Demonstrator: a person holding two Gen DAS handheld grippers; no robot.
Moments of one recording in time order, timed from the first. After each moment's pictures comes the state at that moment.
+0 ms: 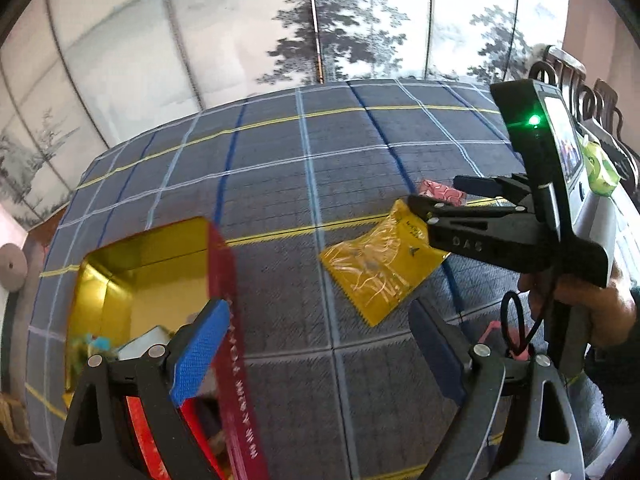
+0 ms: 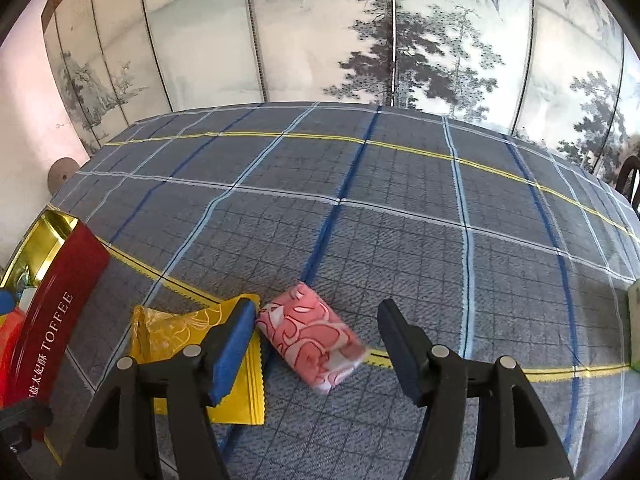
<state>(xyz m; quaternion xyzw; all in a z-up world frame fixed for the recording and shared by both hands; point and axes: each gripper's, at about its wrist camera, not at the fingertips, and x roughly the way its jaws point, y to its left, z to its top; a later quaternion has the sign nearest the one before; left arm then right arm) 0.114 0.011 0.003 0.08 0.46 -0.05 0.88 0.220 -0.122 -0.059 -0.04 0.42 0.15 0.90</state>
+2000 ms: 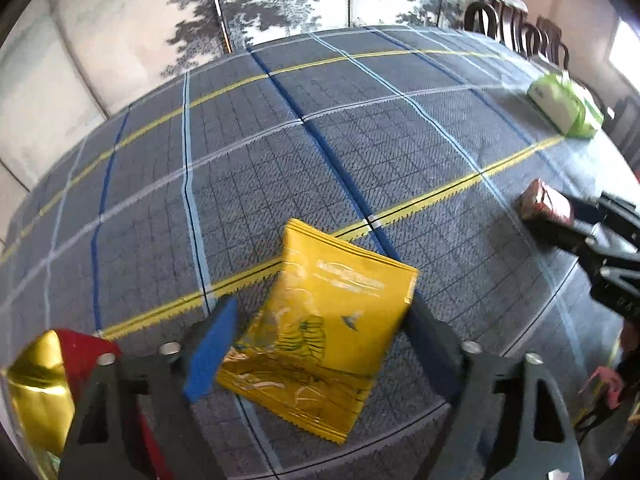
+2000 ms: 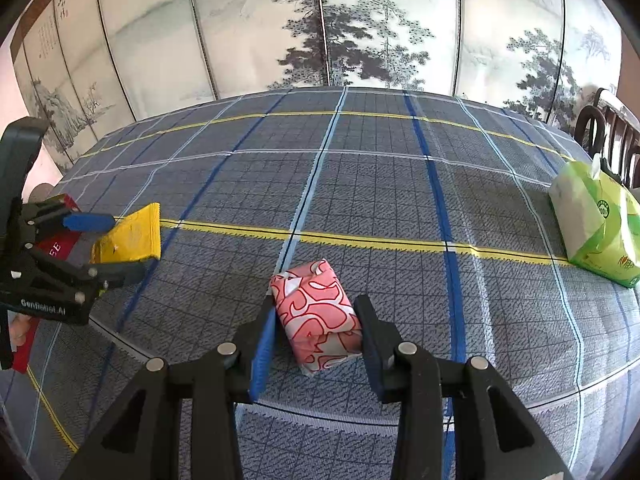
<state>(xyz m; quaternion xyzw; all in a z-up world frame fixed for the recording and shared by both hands) 0.192 -0.041 -0.054 0.13 0.51 -0.18 0.83 0.145 -0.232 -0.064 0.01 0.42 0.08 0.90</state>
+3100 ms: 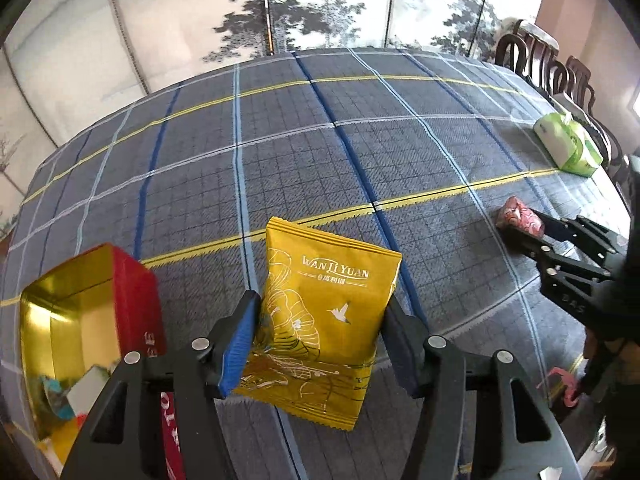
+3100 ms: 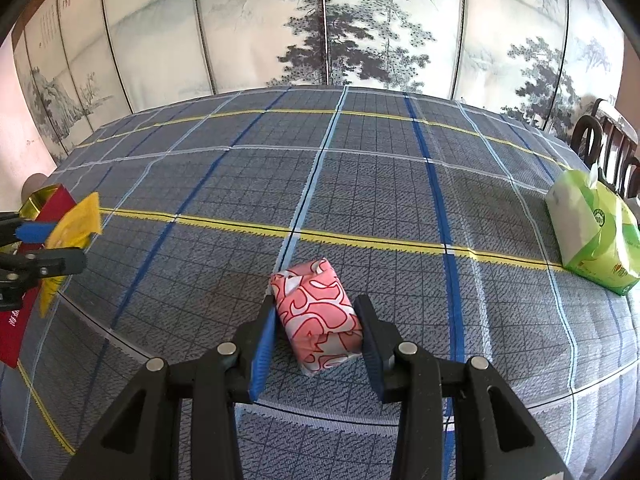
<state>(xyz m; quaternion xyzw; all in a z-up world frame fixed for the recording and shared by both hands) 0.150 -0.021 -0.017 0.07 0.51 -0.13 0.85 0.144 -0.224 -0.064 -0.02 0.42 0.07 0.90</state>
